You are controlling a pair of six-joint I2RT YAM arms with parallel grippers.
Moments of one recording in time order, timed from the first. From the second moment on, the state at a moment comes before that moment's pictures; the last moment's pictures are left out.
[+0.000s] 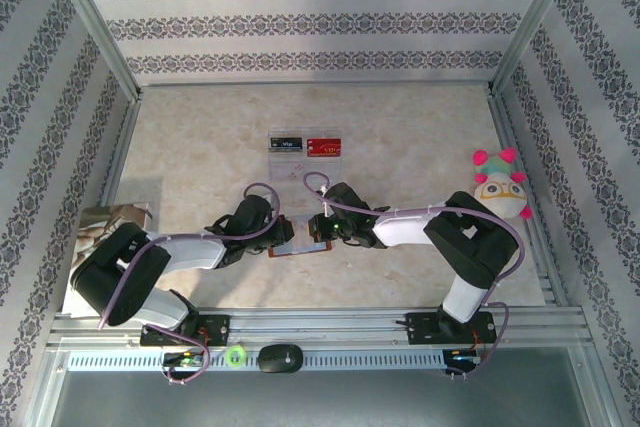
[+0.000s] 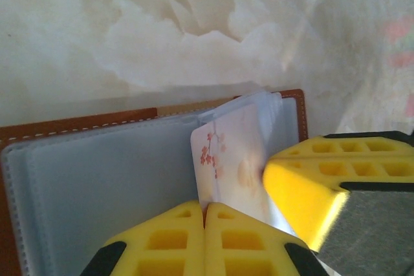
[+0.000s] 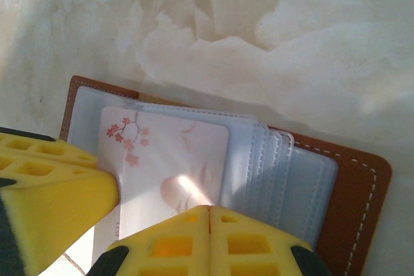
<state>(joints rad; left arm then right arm) -0.62 1.44 0.43 0.26 0.19 -0.89 0.80 1.73 0.72 0.17 -0.24 0.65</state>
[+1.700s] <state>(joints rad) -0.44 1.57 1.25 -0.53 0.16 0.74 0.75 1.63 0.63 0.15 -0.24 0.68</state>
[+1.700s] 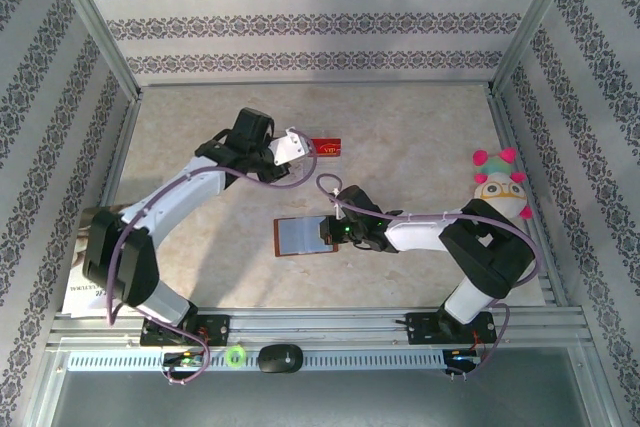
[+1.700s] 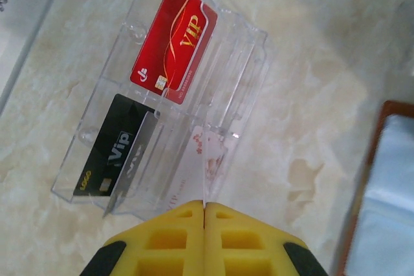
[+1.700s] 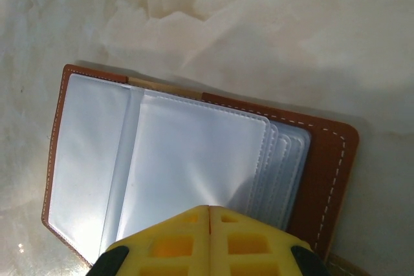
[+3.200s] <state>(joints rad) -0.45 1.83 1.33 -0.51 0.06 1.05 0.72 1.62 0.61 0.19 -0.27 0.71</state>
